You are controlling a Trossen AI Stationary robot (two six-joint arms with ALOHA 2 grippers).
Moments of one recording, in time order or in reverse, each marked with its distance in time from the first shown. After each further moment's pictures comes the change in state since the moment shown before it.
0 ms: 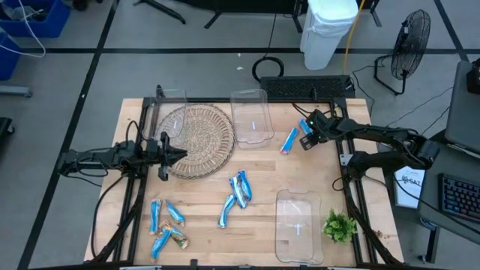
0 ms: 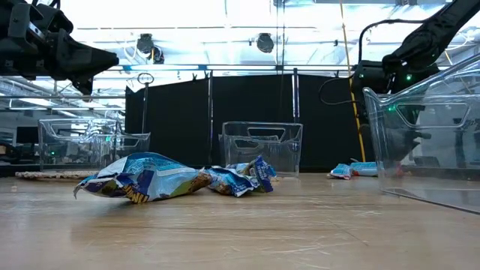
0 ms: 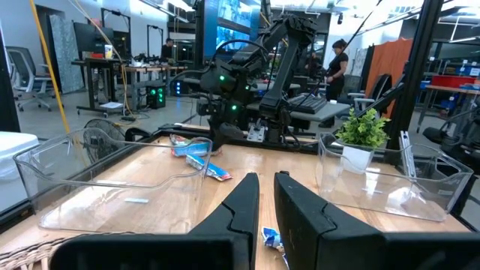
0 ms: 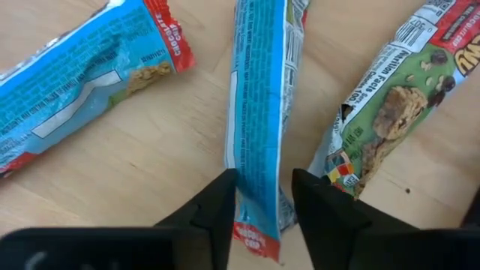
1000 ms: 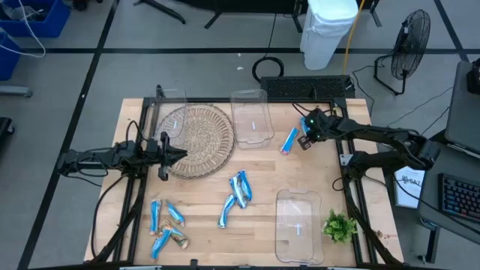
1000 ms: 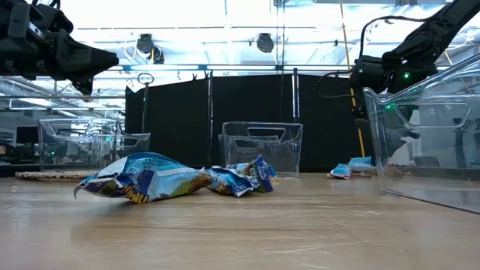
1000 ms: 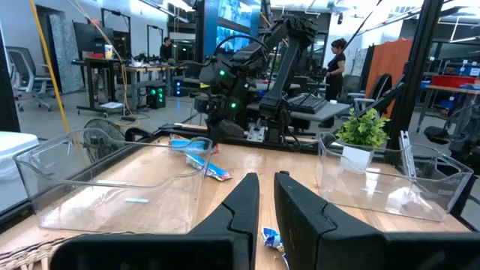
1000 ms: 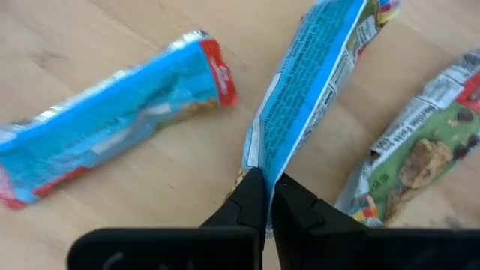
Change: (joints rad) left arm 0.000 0.000 0.000 0.000 0.000 0.000; right arm 0.003 -0.018 0.000 0.083 -0.053 -0.091
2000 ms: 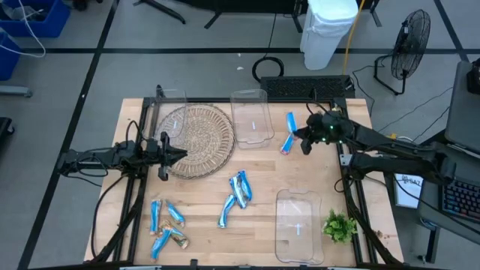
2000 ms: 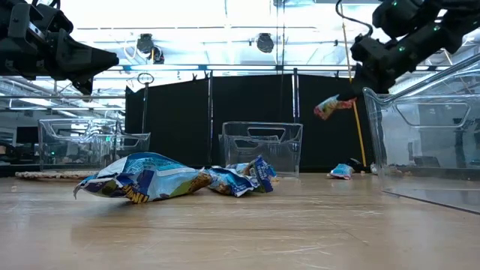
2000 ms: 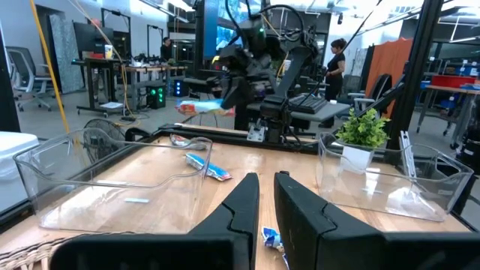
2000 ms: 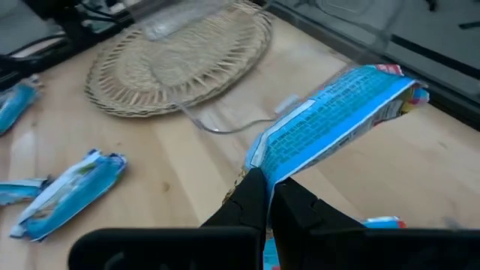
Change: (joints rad) left arm 0.000 0.000 0.000 0.000 0.000 0.000; right arm 0.223 -0.398 0.000 0.184 -0.207 -0.015
